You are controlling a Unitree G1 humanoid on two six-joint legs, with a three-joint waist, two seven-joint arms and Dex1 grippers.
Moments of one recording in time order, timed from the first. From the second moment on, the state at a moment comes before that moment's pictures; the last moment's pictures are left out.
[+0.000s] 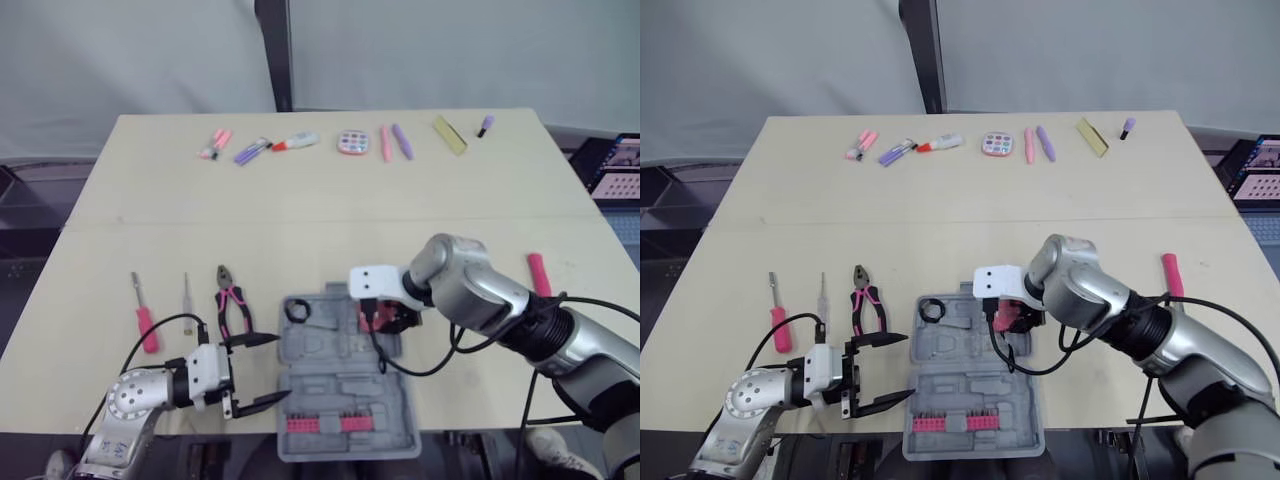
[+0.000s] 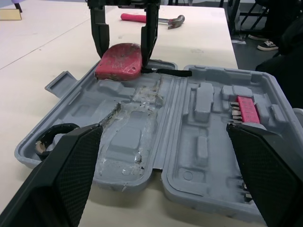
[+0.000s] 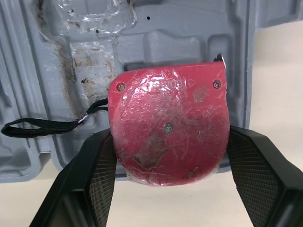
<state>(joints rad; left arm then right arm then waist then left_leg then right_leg) 0.14 0.55 -0.04 -0.06 -0.33 -0.29 -1.08 -0.94 -0.71 0.86 -0.15 -0.23 0.98 1.28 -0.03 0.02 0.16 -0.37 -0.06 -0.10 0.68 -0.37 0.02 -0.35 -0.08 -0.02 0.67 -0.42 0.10</state>
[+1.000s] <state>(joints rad) 0.15 0.55 -0.05 -0.10 -0.33 -0.27 -1.04 -0.96 -0.78 0.81 -0.26 -0.23 0.98 1.33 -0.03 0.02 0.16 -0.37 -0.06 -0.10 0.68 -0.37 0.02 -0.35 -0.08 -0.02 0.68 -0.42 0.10</state>
